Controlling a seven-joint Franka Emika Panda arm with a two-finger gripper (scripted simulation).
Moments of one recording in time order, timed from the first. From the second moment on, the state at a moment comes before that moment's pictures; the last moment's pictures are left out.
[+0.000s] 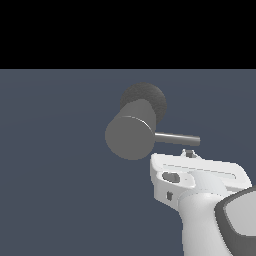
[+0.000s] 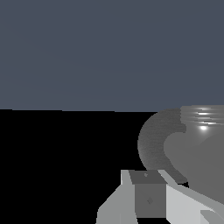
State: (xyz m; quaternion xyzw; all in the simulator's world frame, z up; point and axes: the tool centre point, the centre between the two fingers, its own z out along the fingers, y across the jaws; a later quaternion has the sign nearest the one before) arm -0.114 -0.167 0.077 0.07 0.70 -0.08 0.70
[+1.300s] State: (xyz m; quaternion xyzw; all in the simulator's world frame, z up) arm -0.119 -0.182 0.120 0.08 0.71 -0.09 0.69
